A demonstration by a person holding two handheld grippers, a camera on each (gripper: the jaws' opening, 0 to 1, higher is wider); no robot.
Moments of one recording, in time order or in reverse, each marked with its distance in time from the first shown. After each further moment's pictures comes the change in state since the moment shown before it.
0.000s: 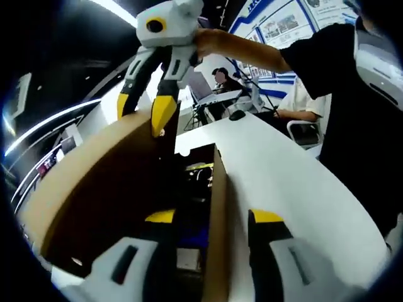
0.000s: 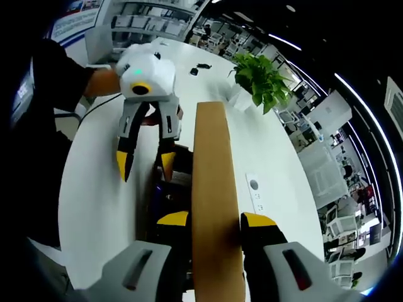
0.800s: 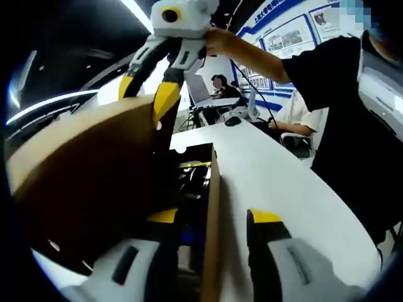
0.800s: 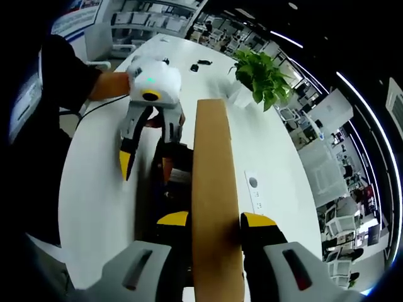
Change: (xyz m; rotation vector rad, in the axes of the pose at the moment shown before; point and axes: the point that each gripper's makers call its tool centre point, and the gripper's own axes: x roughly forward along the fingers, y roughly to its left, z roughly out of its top) left arm 0.009 -0.006 -0.026 -0.142 0.012 -0.069; right arm 0.001 0.001 -0.001 -0.016 0.031 0.002
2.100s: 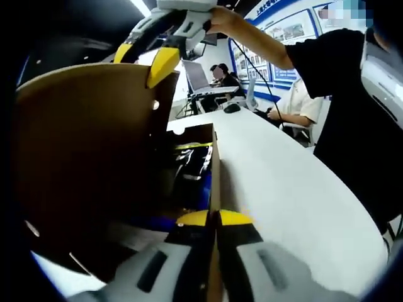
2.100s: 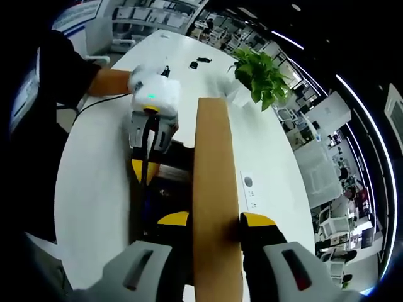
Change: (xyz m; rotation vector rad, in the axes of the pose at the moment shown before) left arm 0.008 0.000 -0.016 0.011 0.026 -0.024; right arm -0.003 -0.007 0.002 -0.031 0.021 -0.039
